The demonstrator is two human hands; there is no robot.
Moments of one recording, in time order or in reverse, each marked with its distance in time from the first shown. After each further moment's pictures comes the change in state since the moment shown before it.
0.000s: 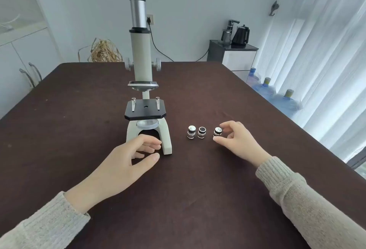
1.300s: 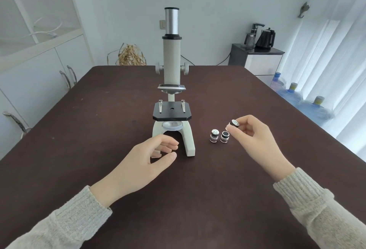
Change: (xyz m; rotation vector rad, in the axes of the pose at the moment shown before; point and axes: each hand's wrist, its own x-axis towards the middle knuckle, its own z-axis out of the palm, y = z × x) left_hand -0.011 0.000 -0.013 -0.025 0.043 -0.030; right_hand -0.033 -0.064 0.004 0.392 0.108 -0.115
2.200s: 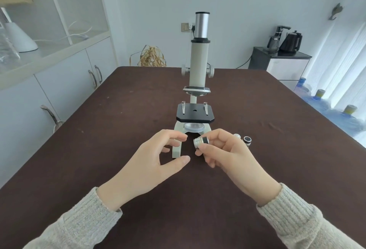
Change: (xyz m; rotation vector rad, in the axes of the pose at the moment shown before) left_hand -0.018 0.001 -0.020 0.112 0.128 0.072; right_hand -0.040 -0.049 0.072 0.441 -0.474 0.072
